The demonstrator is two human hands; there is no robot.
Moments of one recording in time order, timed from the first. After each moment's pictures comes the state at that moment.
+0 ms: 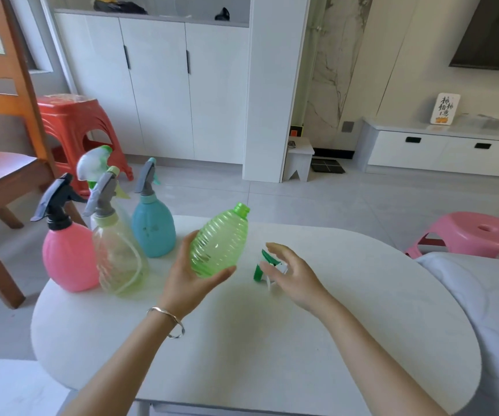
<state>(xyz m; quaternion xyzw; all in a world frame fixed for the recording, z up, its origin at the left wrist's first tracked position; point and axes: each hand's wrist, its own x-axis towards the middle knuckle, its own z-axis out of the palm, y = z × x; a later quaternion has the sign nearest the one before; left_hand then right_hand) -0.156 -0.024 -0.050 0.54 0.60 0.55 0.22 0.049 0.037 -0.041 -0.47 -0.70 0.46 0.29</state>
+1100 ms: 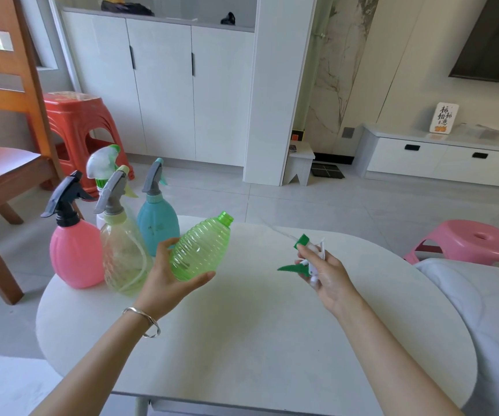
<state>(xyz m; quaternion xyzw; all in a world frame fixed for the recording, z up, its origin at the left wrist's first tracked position) -0.197 -0.038 -0.057 0.52 0.67 0.49 0.21 0.072 0.051 -0.031 -0.46 -0.39 0.64 0.48</state>
